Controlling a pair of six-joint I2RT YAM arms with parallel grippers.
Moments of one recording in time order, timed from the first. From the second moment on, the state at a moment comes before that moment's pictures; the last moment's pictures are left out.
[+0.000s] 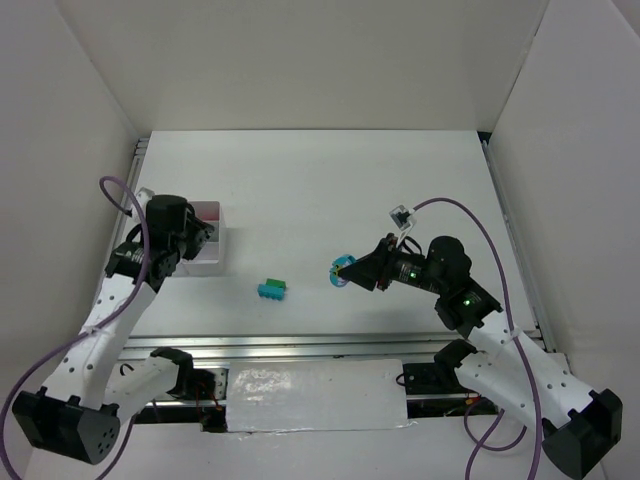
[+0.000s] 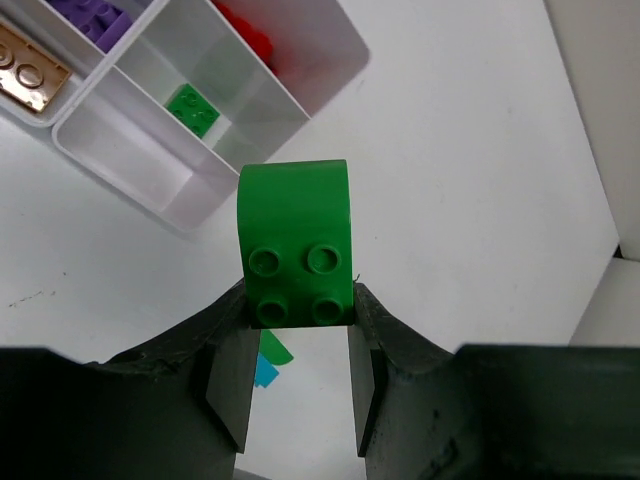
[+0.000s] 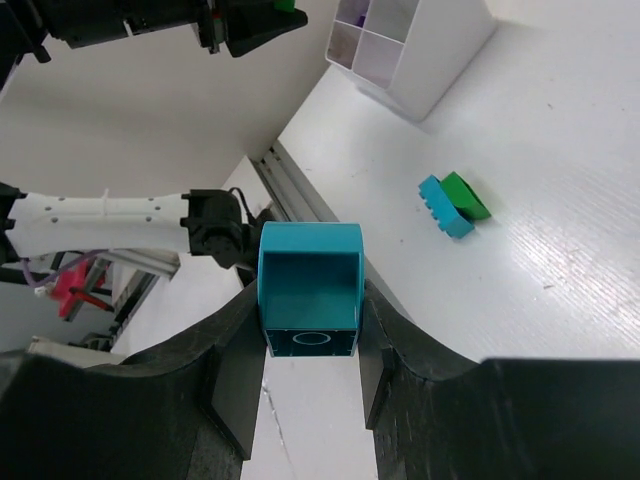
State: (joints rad) left arm -0.22 0.95 0.99 -0.74 -0.26 -1.07; right arm 0.56 0.71 0.55 0.05 -0.56 0.70
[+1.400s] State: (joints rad) left arm 0.02 1.24 0.80 -0.36 -0.04 -1.26; right arm 0.56 0.73 0.56 -0.01 -0.54 0.65
